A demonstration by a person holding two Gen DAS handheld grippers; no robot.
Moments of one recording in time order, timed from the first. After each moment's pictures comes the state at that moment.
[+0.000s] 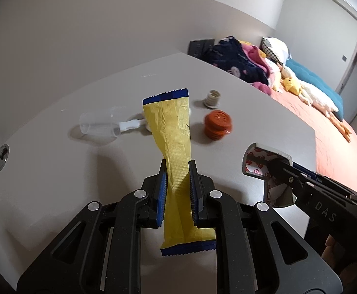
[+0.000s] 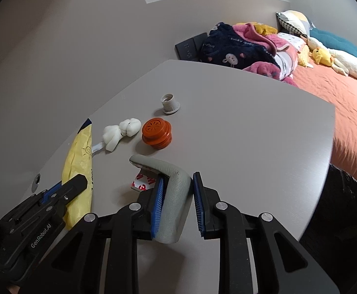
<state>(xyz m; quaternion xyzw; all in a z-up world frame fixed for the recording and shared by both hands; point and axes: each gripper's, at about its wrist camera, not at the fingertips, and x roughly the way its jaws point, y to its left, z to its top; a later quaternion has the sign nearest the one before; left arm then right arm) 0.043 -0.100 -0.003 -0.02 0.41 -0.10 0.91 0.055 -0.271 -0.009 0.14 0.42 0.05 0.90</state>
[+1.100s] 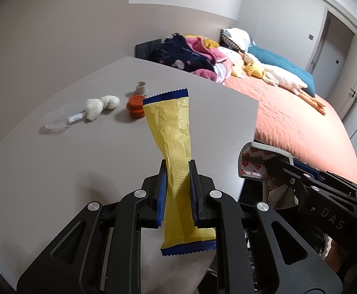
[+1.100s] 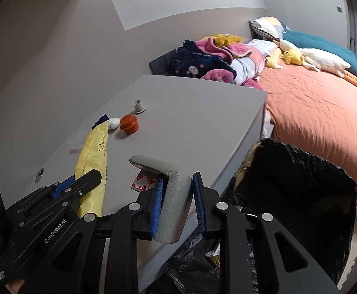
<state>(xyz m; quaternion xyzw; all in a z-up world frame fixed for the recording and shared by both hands) -0.041 -0.181 0.019 0.02 0.39 -0.19 0.90 -0.062 -0.338 0.019 0.15 0.39 0.00 0.91</state>
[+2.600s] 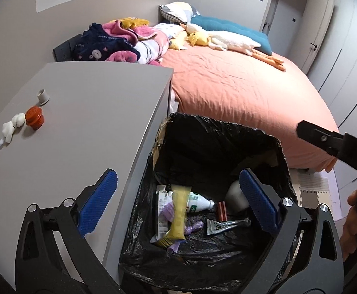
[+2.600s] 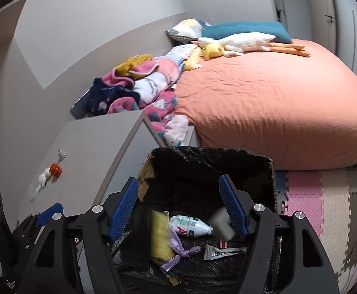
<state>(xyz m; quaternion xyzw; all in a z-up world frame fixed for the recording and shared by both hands) -0.064 -0.321 0.000 0.10 0.42 -0.31 0.84 -0.156 -0.508 0.020 0.25 0.35 -0.18 0.89</state>
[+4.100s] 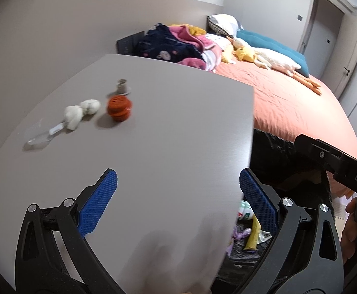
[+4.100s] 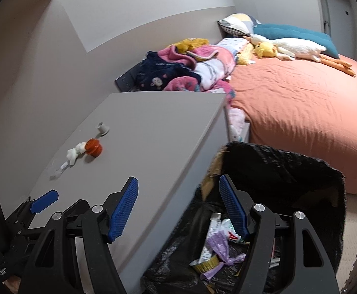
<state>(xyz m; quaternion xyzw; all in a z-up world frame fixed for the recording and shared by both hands) -0.007 -0.196 0.005 0.07 0.41 -0.21 0.88 -0.054 -0.394 0.012 0.20 0.37 -0.06 0.91</state>
